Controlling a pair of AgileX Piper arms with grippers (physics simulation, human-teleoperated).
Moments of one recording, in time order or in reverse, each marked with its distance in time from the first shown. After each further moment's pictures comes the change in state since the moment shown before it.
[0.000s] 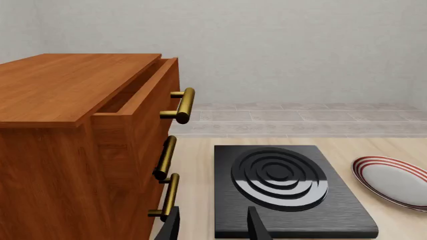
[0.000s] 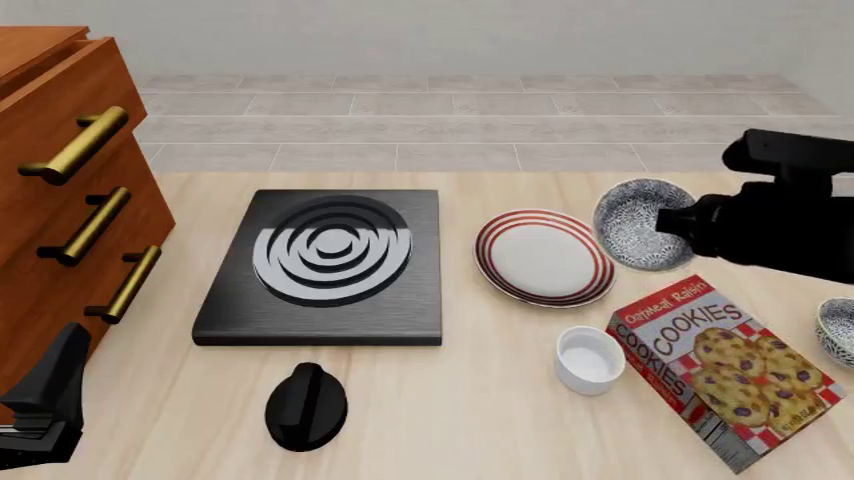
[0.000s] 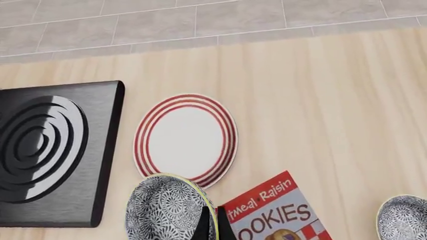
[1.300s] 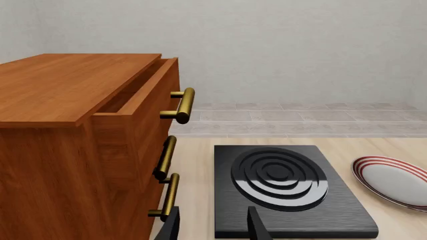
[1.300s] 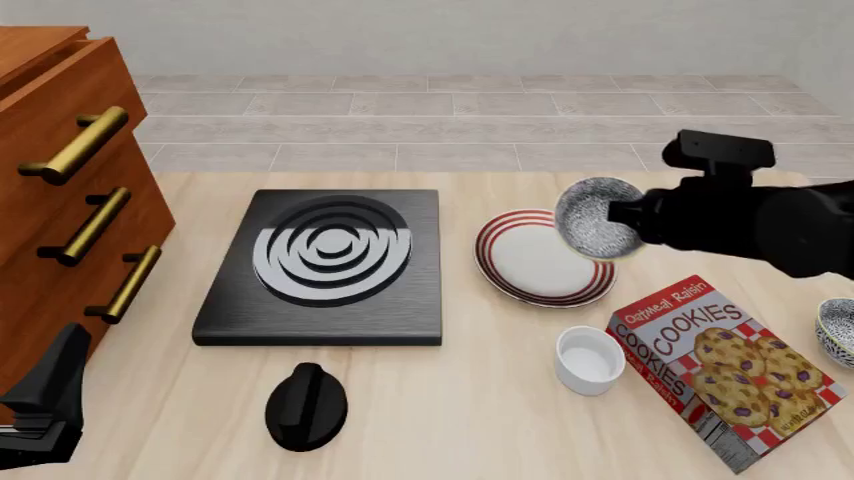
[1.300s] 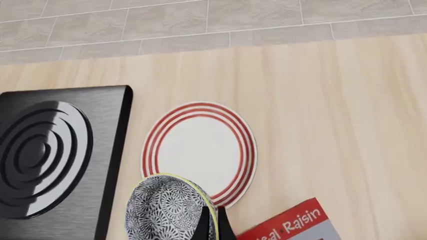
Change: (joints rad) left arm 0.000 0.000 0.000 0.000 0.000; right arm 0.055 0.221 -0.072 -0.131 0.036
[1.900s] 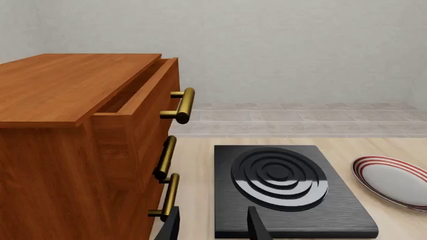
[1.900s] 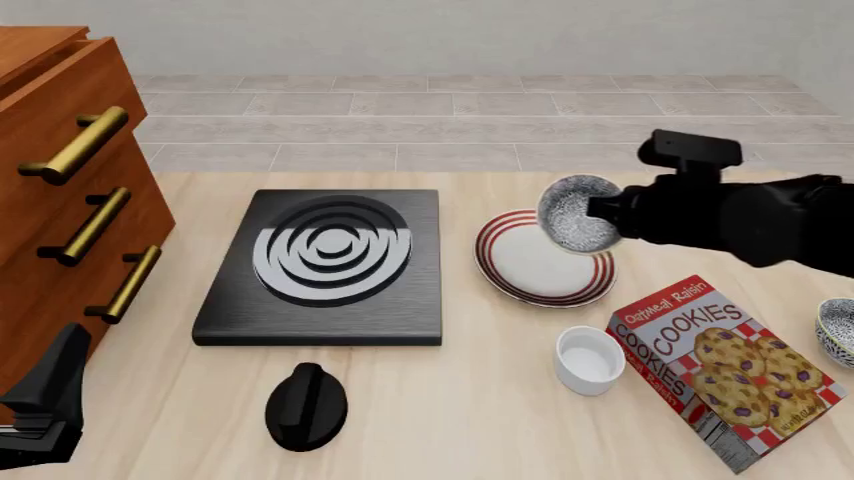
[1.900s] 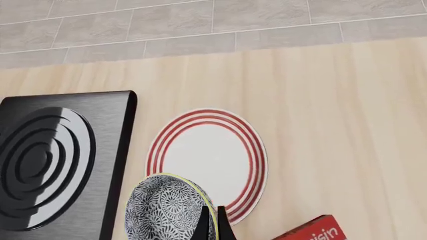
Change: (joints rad) left arm 0.000 0.000 0.000 0.000 0.000; right arm 0.023 0.104 -0.048 -0.058 0.024
